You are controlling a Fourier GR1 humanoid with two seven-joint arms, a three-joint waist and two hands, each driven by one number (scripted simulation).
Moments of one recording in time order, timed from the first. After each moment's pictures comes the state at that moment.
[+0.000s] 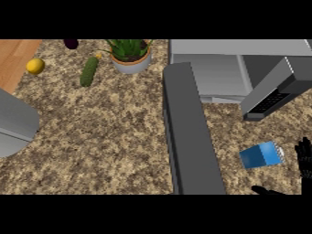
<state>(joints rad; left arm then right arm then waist) 0.76 0.01 0.19 -2.38 0.34 -0.39 -0.11 0.24 -0.08 -0.30 -1.43 0.13 0.02 -0.49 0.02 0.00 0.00</state>
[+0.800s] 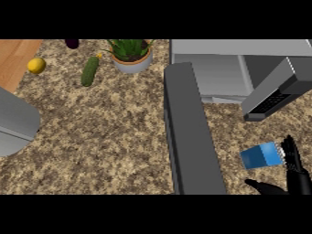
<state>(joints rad) 0.86 0.01 0.24 -2.37 0.38 -0.47 -0.17 0.00 -0.15 -0.37 -0.86 0.14 0.02 -0.83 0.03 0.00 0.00</state>
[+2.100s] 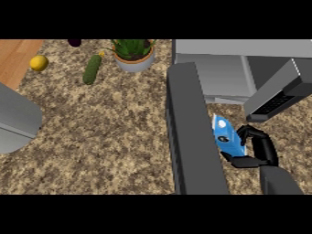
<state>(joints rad) 0.88 0.02 0.23 -2.35 0.43 -0.53 -0.21 -0.41 -0.18 -0.33 -0.36 0.20 0.11 -1.03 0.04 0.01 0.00</state>
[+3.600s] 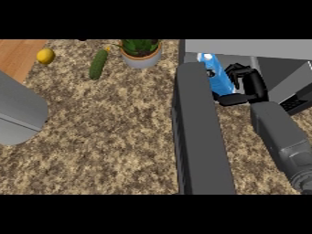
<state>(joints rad) 0.77 0.07 0.27 -2.32 0.52 -0.53 -0.16 -0.91 -0.24 -0.34 -0.16 0.25 -0.02 -0.83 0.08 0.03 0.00</state>
